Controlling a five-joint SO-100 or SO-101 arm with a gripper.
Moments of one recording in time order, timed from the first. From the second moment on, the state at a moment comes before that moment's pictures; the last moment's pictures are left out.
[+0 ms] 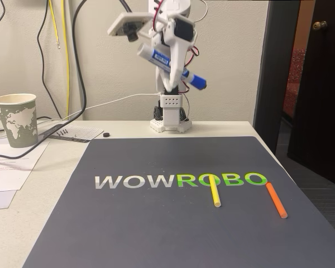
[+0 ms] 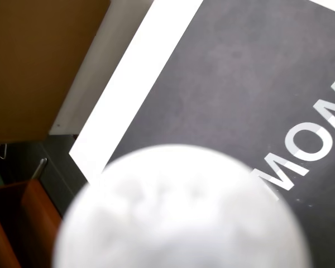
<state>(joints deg) -12.2 56.4 -1.2 107.7 -32.7</state>
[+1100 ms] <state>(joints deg) -11.9 56.4 -3.7 107.7 -28.3</state>
